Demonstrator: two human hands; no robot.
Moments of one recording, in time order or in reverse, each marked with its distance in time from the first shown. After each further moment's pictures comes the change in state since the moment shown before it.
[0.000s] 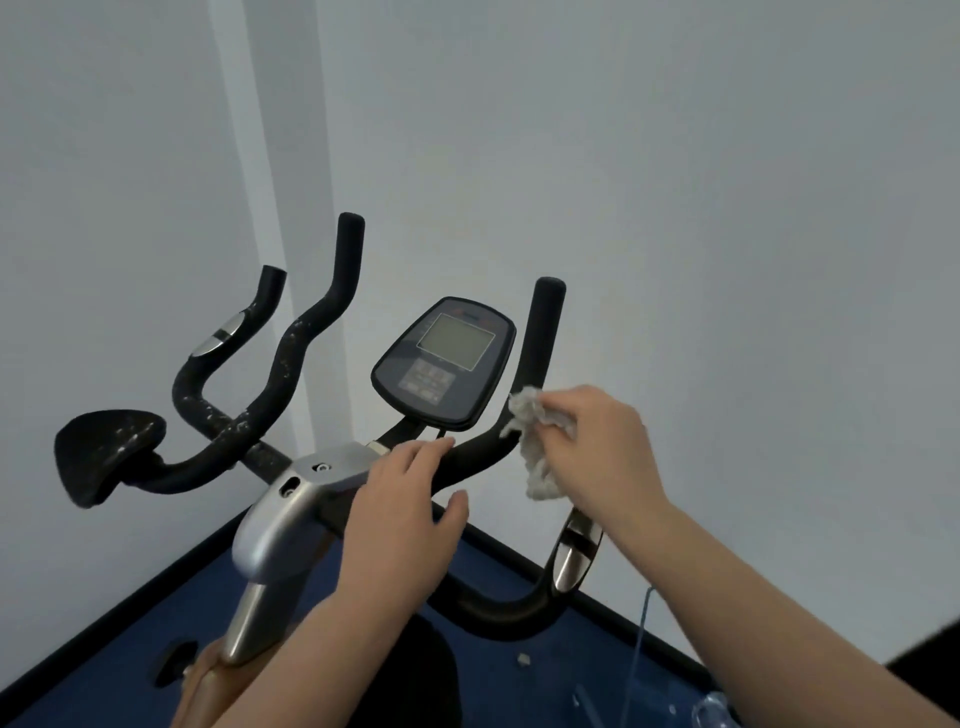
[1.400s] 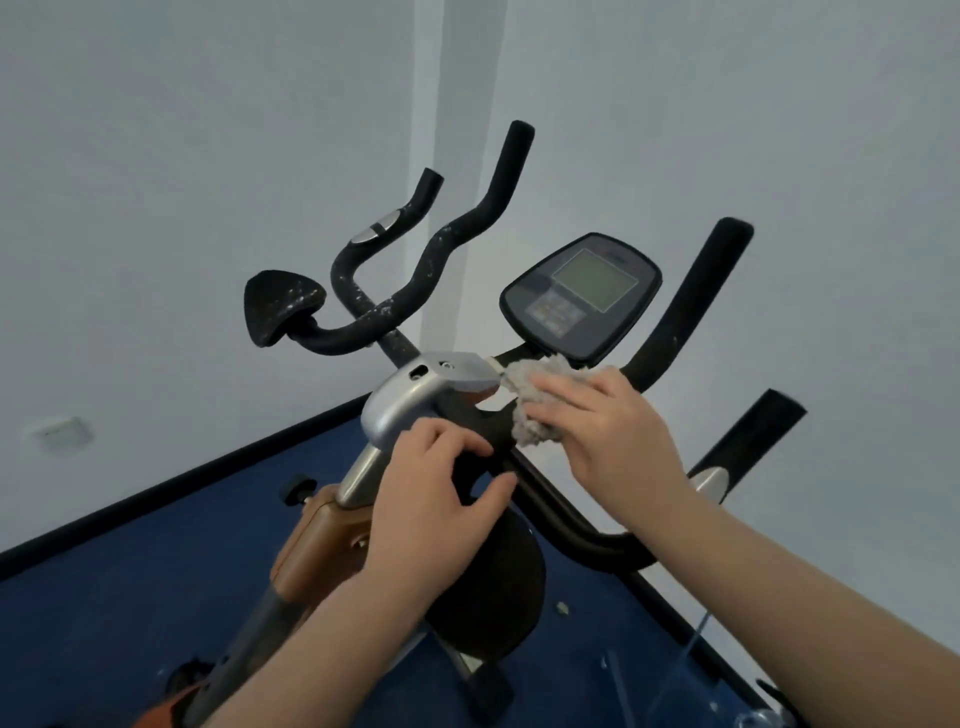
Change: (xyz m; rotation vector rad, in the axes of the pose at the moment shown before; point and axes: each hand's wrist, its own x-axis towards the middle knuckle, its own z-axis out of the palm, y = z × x) left_hand -0.076 -0.026 -0.028 -0.099 0.158 -0.205; right_hand -0.031 -0.019 0.059 -0.158 -0.130 -0.743
